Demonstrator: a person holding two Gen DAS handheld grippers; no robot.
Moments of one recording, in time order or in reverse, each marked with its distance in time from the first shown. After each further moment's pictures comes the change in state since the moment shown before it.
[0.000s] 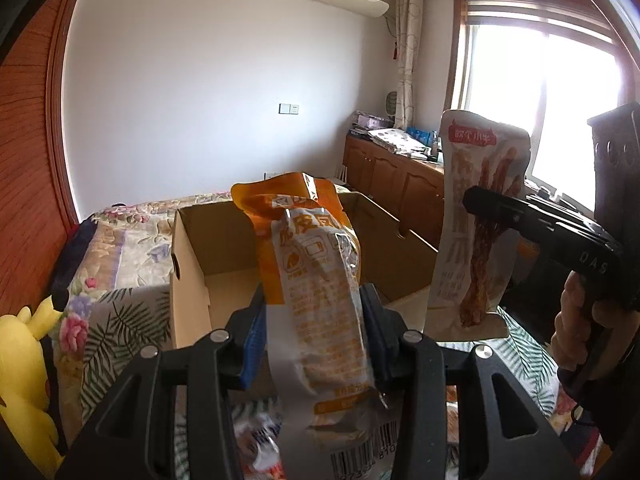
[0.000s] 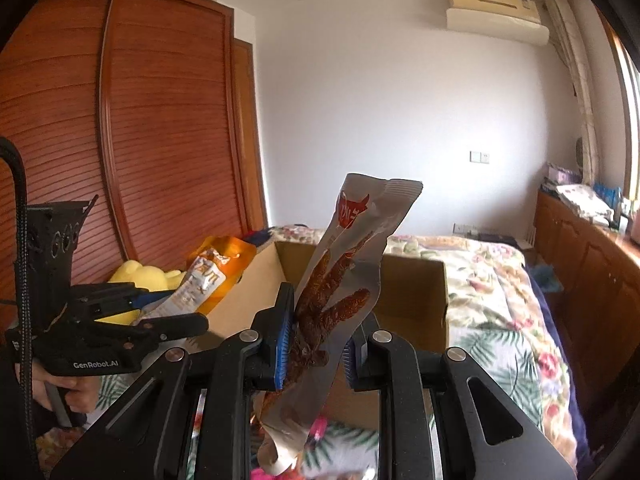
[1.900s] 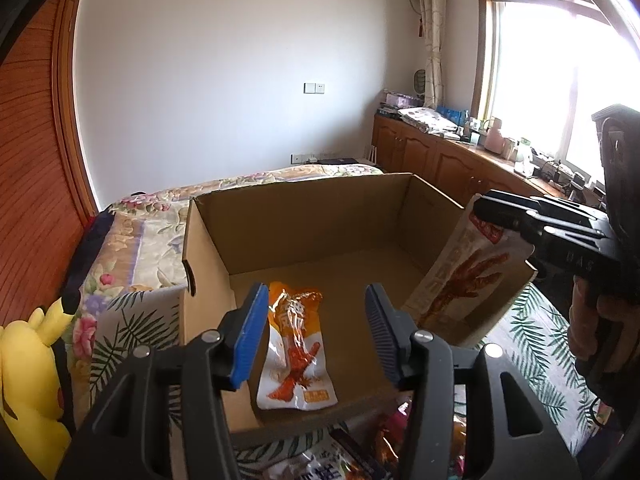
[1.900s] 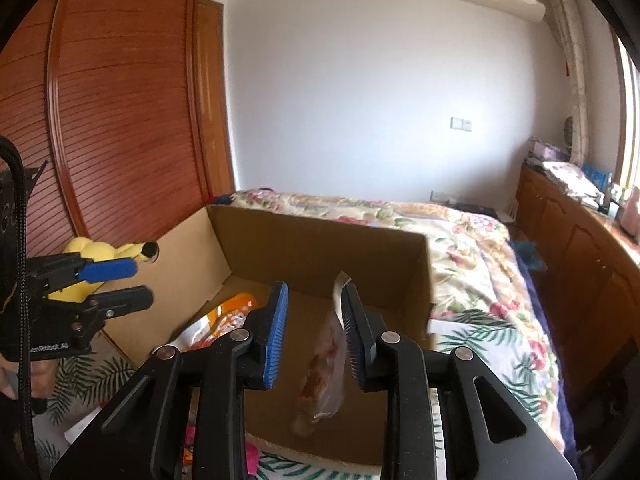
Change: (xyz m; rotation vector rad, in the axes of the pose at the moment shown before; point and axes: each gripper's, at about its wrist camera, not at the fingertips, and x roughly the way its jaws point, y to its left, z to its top) left arm 0.059 0.022 0.008 0.008 0.069 0.102; right arm 0.068 -0.032 -0.011 0.020 0.135 -0.116
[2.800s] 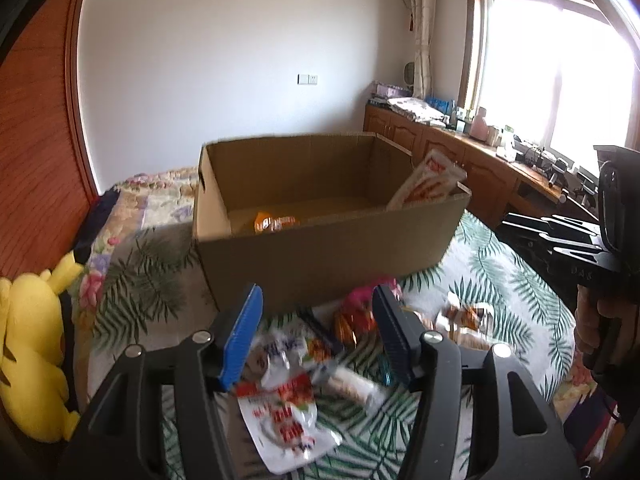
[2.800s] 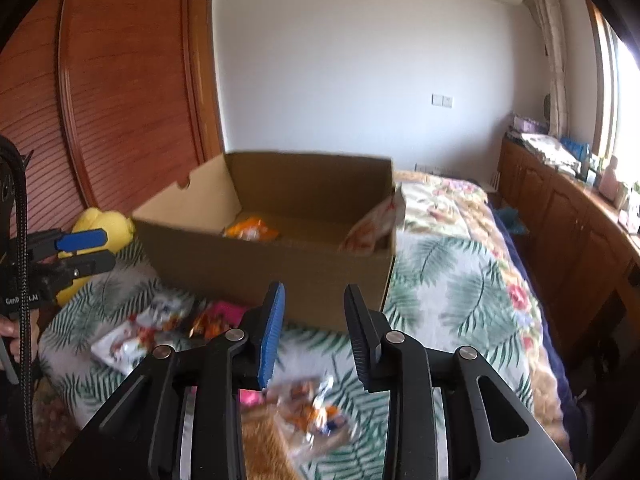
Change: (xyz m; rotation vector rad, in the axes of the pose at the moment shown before) left arm -0.082 -0.027 -0.089 -0.010 0.042 -0.016; right arm -0.086 0.017 -0.094 0.037 0.096 -0.018
